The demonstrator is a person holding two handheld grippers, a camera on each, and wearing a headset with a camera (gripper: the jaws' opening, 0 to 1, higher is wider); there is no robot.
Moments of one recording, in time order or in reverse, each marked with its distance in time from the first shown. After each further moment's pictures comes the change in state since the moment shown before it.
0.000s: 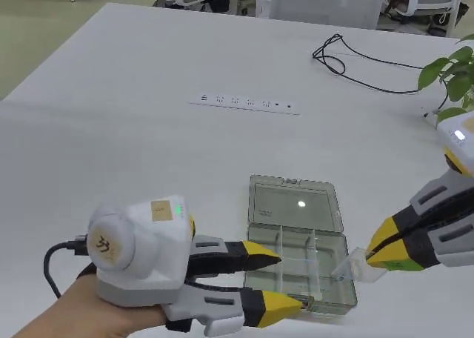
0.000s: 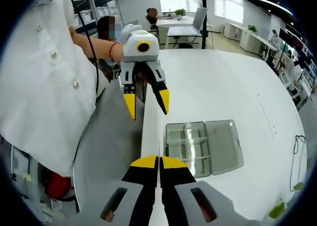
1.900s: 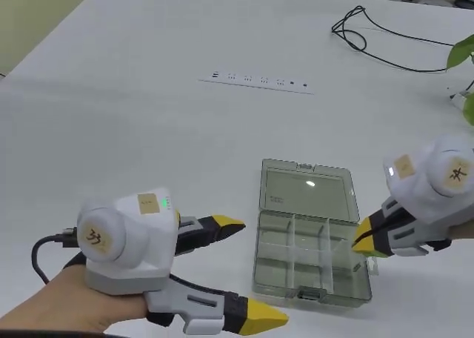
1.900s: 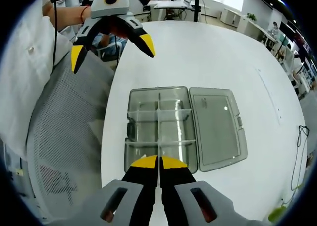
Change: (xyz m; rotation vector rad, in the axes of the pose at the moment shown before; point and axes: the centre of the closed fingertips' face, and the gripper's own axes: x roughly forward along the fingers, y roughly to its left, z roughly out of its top) left arm -0.013 0.036 -0.027 -0.052 0.044 0.084; right arm 0.074 -0.069 -0.069 0.005 0.136 -0.045
